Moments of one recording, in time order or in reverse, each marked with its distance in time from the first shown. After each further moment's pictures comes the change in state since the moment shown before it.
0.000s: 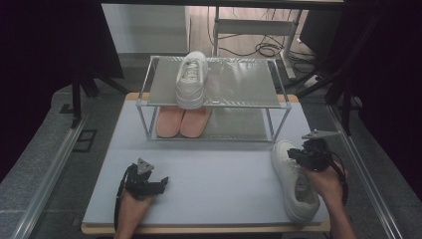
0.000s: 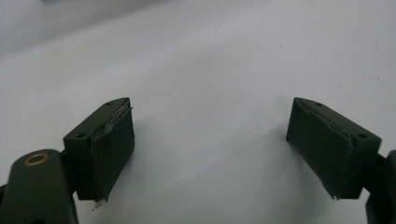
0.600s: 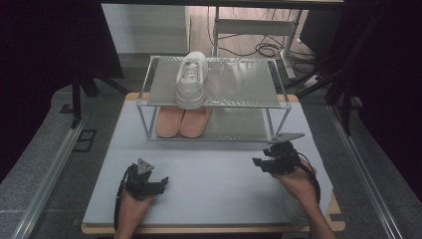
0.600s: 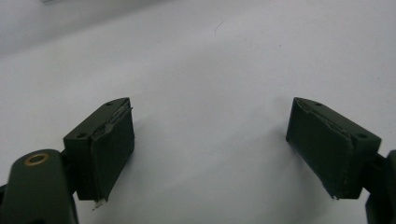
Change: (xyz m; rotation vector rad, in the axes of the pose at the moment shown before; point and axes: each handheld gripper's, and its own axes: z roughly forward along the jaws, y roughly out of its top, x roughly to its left) left arm 0.000 0.000 0.000 -0.006 0.001 0.001; right arm 0.072 0.021 0.029 -0.008 0.141 -0.152
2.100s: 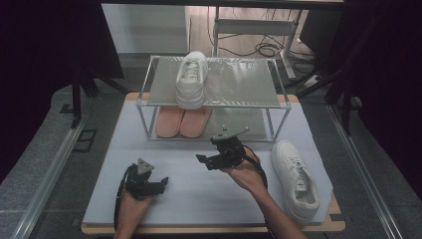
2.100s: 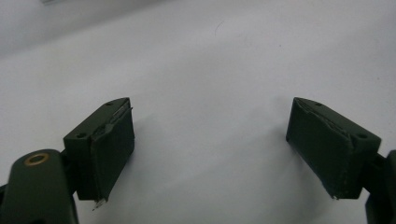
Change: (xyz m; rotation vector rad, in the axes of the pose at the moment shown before) left arm 0.000 0.000 0.000 -0.002 0.000 -0.002; right arm 0.098 0.071 0.070 -0.205 0.243 -0.152
